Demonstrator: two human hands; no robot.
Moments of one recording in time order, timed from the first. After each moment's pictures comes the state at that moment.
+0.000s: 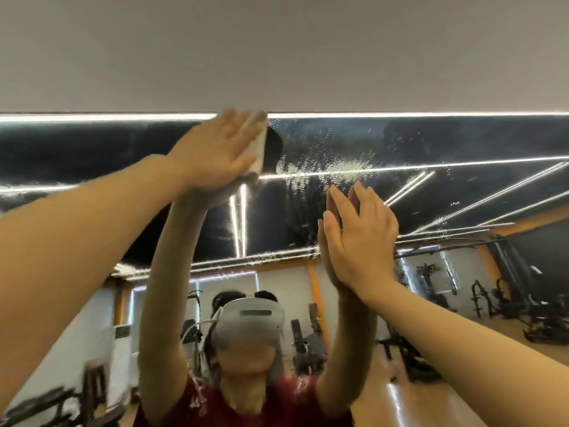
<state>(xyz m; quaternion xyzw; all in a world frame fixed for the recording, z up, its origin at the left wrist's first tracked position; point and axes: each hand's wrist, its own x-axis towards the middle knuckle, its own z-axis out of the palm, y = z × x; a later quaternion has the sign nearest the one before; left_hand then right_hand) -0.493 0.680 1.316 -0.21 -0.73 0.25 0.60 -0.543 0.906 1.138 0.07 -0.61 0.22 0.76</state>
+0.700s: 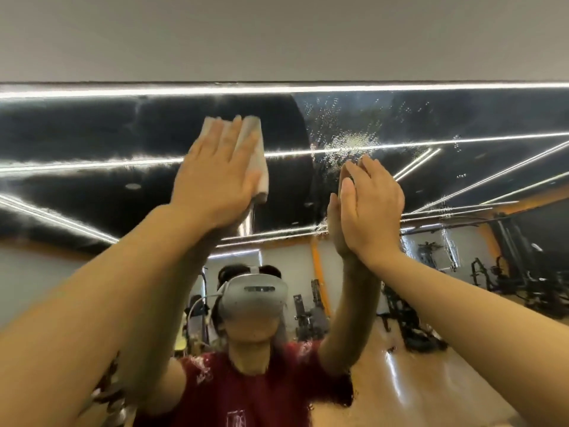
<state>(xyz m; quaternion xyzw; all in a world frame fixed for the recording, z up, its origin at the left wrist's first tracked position) -0.495 0.681 1.215 -0.16 -0.73 0.14 0.65 -0.550 0.908 1.140 0.11 -0.56 0.28 0.77</state>
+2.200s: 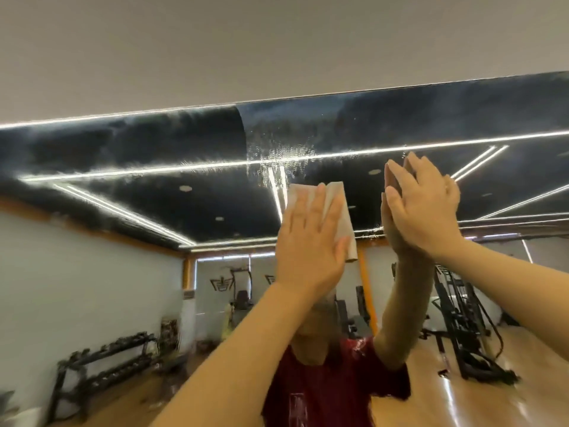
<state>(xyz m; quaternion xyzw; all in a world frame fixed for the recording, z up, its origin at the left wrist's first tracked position) -0.538 0.915 1.101 -0.15 -0.74 0.10 0.64 -0.568 1.119 1.145 0.14 -0.66 0.19 0.72</state>
